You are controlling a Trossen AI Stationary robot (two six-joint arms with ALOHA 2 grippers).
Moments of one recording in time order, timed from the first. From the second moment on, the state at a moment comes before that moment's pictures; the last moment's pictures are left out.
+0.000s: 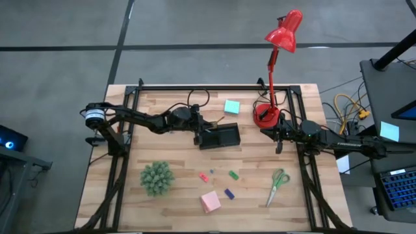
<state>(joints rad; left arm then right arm) 0.24 1.64 0.72 0.57 0.04 0.16 -0.15 0.13 0.01 0.01 0.05 0.13</state>
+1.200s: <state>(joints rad) 0.23 1.64 0.75 0.63 0.13 0.08 -0.15 0.13 0.01 0.01 0.05 0.13</state>
